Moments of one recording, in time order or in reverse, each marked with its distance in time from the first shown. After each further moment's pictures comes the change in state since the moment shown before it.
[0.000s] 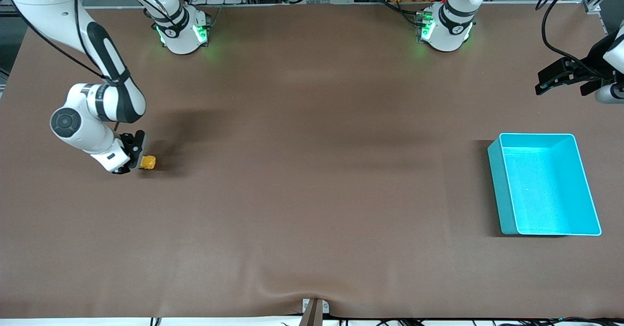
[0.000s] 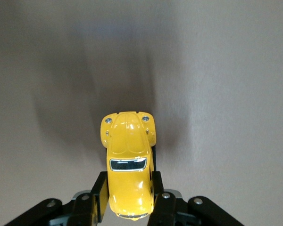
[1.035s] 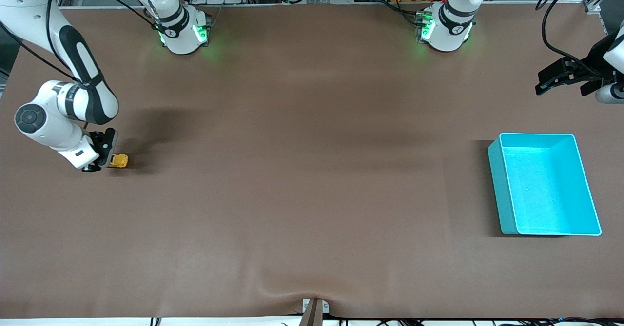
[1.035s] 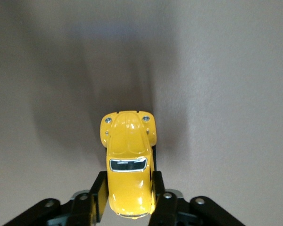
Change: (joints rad) left arm 0.001 0.000 0.000 0.000 0.000 0.000 0.000; right arm -0.170 0.038 -0.001 0.036 -0.070 0.039 -0.124
